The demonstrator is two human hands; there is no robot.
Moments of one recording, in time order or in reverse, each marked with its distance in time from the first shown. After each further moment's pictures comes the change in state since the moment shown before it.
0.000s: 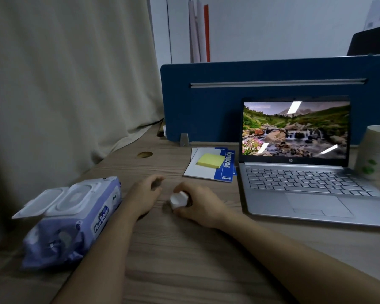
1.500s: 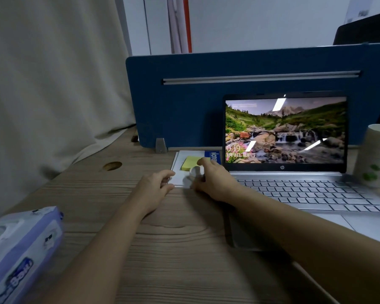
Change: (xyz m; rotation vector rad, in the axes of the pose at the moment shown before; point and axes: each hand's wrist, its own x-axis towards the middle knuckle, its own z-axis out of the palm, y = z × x) left_hand 0.095 0.041 0.075 0.154 -0.059 0.200; right_hand 0.072 0.123 -0.069 -0.201 0.120 0.263
